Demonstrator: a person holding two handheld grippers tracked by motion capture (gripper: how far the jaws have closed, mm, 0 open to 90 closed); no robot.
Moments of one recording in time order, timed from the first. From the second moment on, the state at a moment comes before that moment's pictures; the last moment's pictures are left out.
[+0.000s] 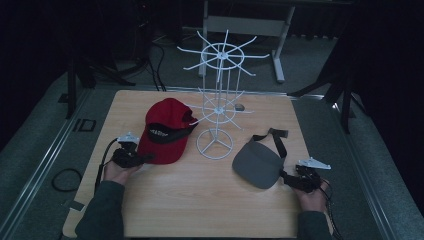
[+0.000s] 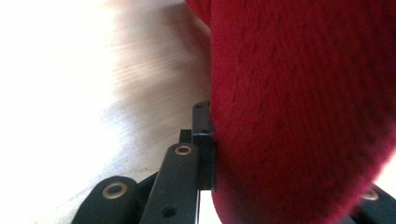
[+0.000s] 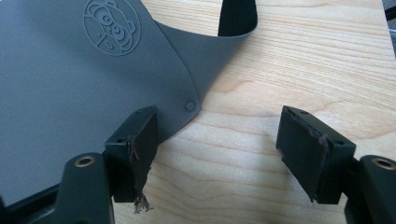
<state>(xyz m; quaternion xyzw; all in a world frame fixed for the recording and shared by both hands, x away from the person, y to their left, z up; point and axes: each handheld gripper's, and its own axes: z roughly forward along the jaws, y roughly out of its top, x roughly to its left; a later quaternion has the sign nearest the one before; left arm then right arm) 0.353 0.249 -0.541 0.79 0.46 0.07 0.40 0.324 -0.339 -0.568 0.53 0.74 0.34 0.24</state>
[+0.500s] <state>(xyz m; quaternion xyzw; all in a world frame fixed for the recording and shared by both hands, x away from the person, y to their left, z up) 0.349 0.253 -0.524 0.77 0.46 0.11 0.43 0.324 -0.340 -0.568 0.53 0.74 0.34 0.23</state>
